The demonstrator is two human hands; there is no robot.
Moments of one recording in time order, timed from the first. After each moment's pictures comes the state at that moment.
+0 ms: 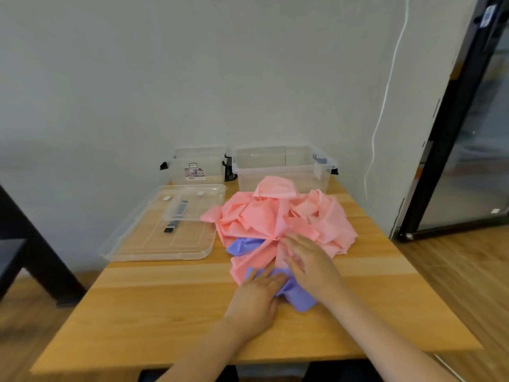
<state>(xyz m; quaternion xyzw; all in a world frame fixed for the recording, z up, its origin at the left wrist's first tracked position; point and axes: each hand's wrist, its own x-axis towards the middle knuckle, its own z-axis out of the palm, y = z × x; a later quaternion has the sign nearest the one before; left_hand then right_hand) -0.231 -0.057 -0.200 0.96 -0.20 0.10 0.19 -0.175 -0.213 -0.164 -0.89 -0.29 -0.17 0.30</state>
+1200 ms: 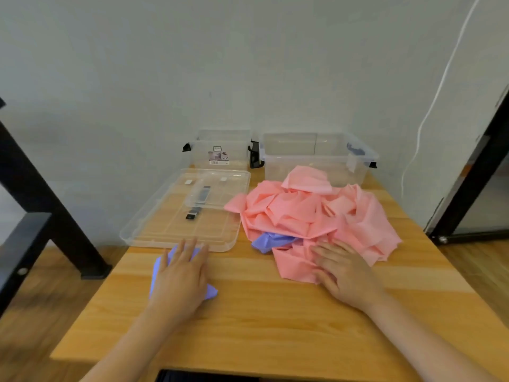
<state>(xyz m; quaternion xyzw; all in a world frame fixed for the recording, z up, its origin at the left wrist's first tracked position) -0.254 0.084 -0.173 0.99 0.08 0.14 -0.01 -0.133 -0.218 -0.197 -0.86 -0.42 -0.26 0.10</state>
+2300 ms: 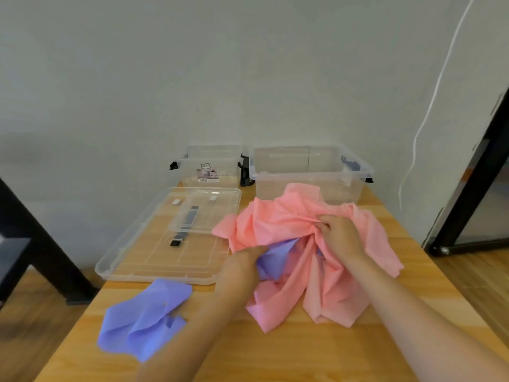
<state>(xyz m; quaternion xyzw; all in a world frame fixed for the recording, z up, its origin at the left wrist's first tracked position) -0.147 0.000 -0.154 0.94 0.03 0.12 0.33 -0.023 -0.195 -0.146 -0.92 -0.16 -0.16 0.31</state>
